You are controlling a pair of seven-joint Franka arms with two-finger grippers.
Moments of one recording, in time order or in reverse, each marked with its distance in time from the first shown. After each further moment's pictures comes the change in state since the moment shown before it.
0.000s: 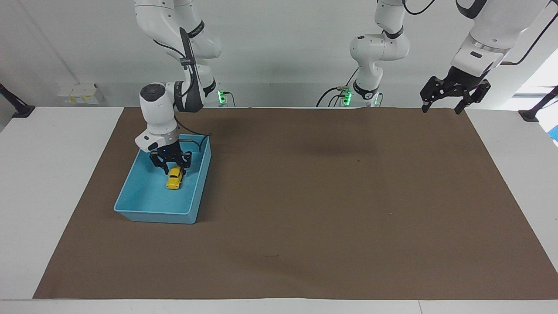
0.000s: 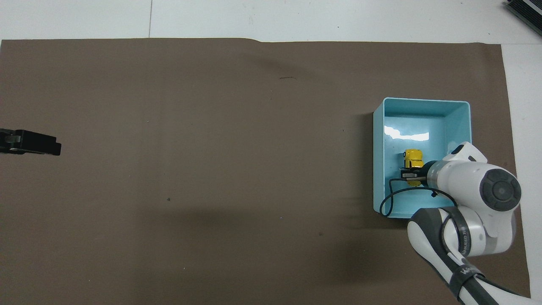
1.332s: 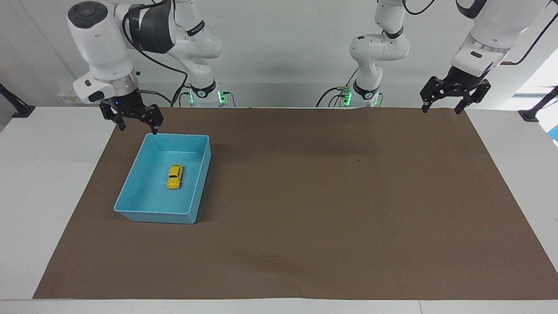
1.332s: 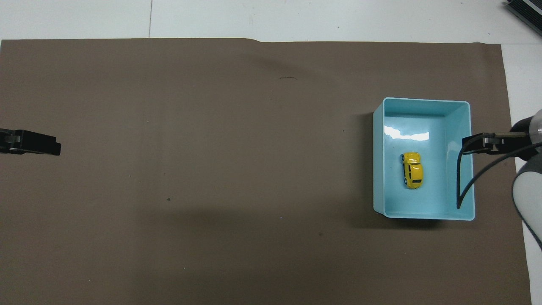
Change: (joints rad) left arm 0.000 0.000 0.000 0.000 0.000 0.000 0.000; right arm 0.000 -0.091 -0.001 0.701 0.048 -0.974 -0.001
